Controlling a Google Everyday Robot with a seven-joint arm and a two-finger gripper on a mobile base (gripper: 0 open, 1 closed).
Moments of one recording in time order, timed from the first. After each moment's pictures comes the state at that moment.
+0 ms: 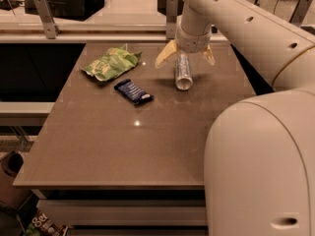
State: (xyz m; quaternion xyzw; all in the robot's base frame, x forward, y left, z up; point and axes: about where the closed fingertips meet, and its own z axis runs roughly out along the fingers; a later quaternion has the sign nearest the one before) arm 0.726 -0.102 0.849 -0.07 0.99 0.02 0.14
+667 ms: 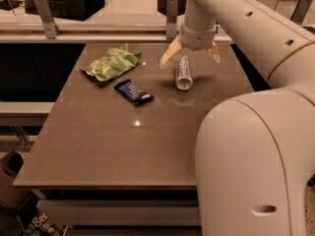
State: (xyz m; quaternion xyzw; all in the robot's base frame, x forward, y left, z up) arm 0.714 -0.117 0.856 -0.09 0.99 0.01 0.10
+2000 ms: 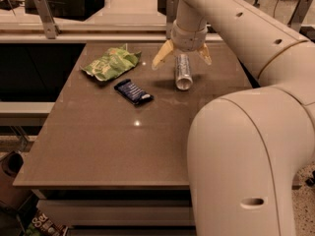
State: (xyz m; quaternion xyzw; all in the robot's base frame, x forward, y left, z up) arm 0.716 -0.092 0.851 -0.11 0.99 0.02 0.09
